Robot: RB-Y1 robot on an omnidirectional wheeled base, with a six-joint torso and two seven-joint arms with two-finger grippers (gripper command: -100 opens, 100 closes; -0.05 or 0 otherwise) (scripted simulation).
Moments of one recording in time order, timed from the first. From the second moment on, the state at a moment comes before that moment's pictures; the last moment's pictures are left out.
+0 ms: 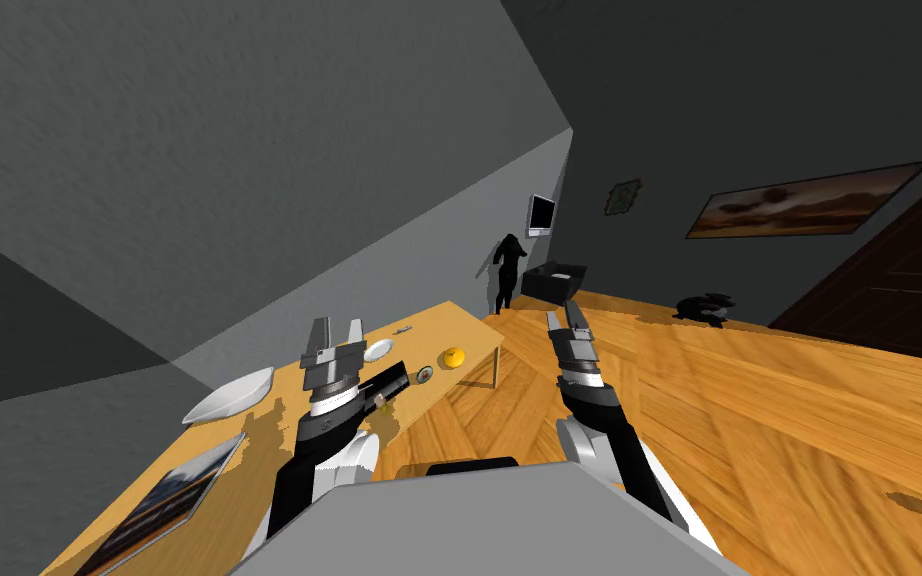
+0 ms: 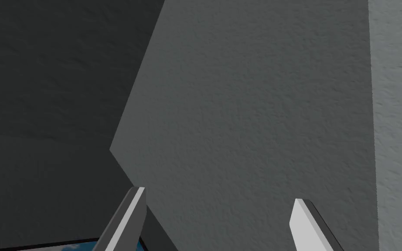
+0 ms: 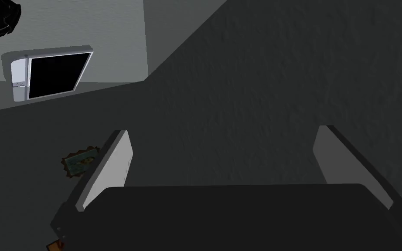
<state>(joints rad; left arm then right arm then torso) 0.49 -0.02 -0.04 -2.31 0.07 -0.62 -0.08 0.50 0.02 -0.02 -2.26 0.01 -0.54 0.14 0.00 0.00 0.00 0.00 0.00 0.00</state>
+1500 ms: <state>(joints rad) 0.59 0.17 0.15 -2.20 0.21 -0.24 0.05 0.50 0.02 -0.02 -2.26 0.01 -0.54 0.14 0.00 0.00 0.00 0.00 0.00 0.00</state>
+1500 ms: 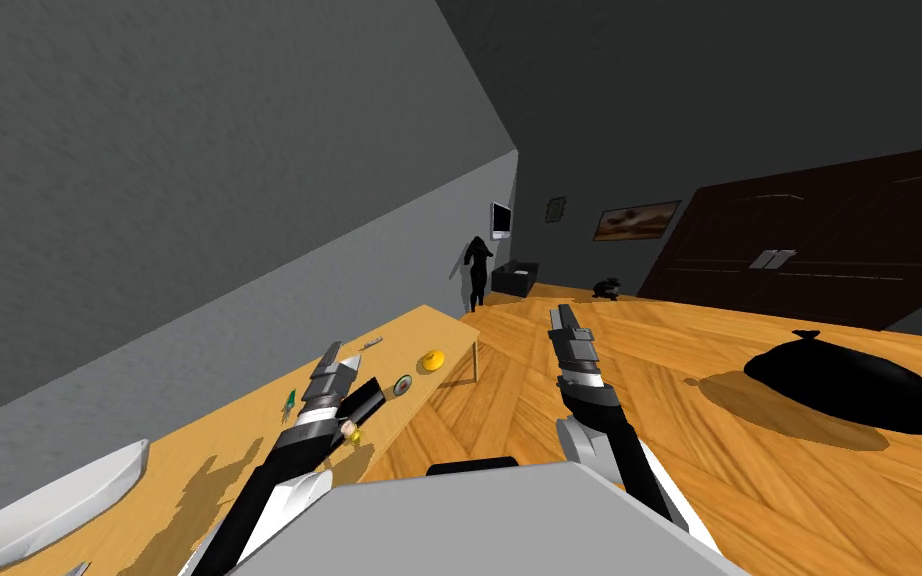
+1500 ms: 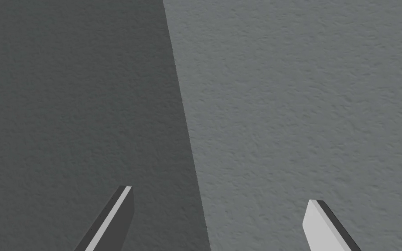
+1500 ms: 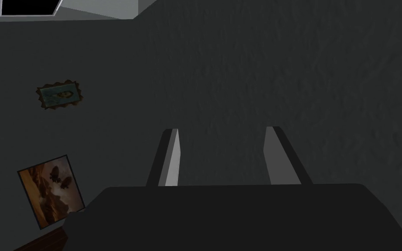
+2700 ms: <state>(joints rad) 0.63 0.19 0.29 -2.11 0.31 0.07 0.16 0.50 0.02 -0.02 -2.26 0.01 -0.54 0.14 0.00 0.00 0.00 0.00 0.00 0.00</state>
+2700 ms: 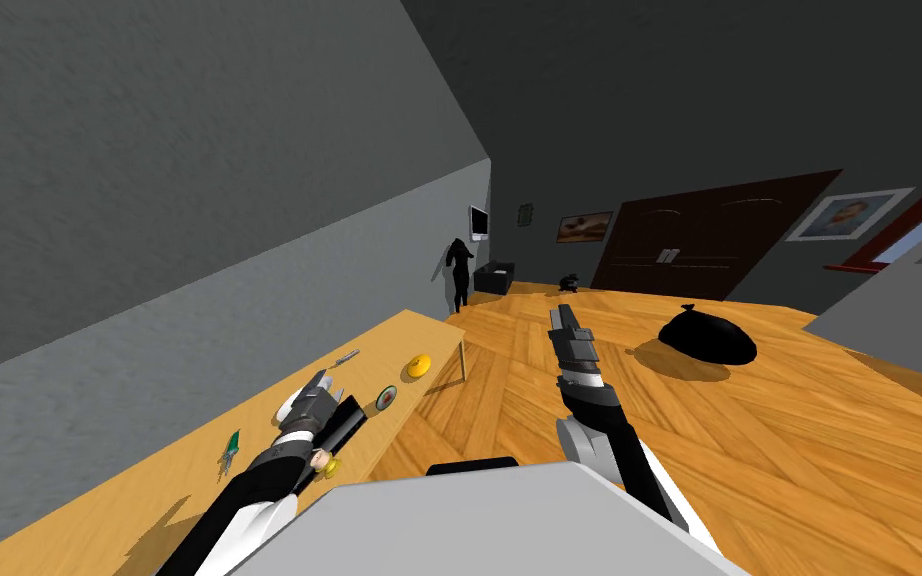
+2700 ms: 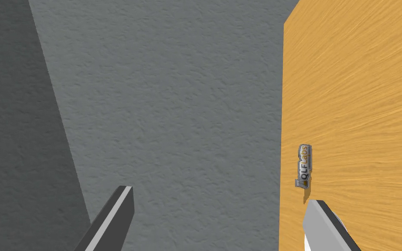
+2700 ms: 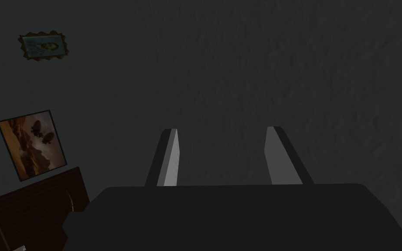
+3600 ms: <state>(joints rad) 0.66 0.19 0.40 -2.04 0.38 0.31 0.24 0.50 0.02 -0.02 -2.26 0.01 -0.54 0.14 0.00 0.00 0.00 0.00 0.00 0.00</state>
